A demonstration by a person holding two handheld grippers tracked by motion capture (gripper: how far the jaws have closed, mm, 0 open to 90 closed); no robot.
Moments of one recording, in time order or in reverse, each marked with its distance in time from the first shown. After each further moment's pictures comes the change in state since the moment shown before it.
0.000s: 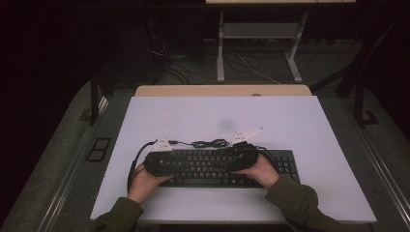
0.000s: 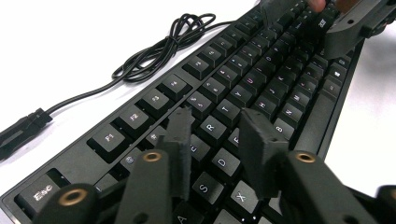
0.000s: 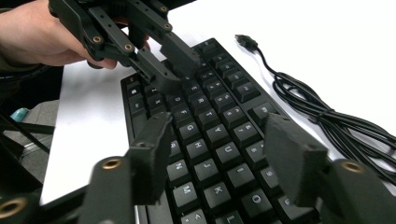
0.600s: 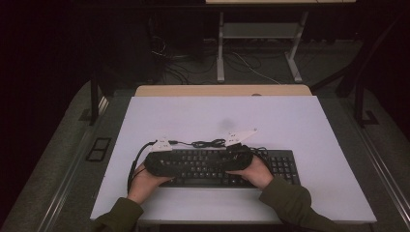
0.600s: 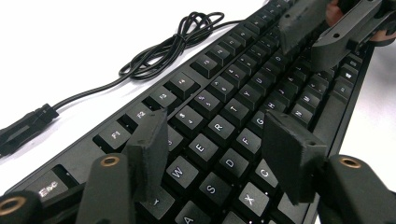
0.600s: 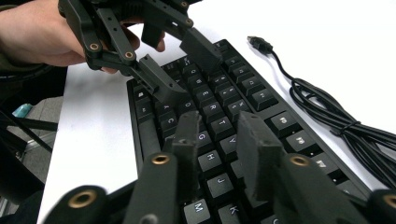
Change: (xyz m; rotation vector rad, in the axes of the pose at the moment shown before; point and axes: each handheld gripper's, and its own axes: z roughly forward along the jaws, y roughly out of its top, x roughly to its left) left arm 0.002 -0.002 0.003 -0.002 0.025 -0.017; right arm 0.007 0.002 0.013 0.009 0.013 -0.021
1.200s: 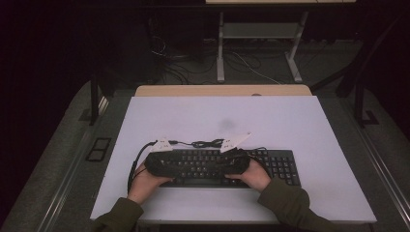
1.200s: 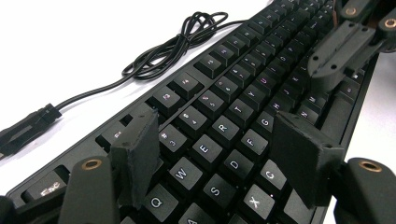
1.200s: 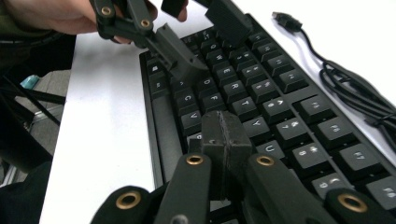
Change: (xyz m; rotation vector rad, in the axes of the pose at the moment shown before) left arm 0.001 -0.001 0.001 -0.003 0.009 0.002; right arm 0.008 -0.004 0.009 0.086 0.035 -0.056
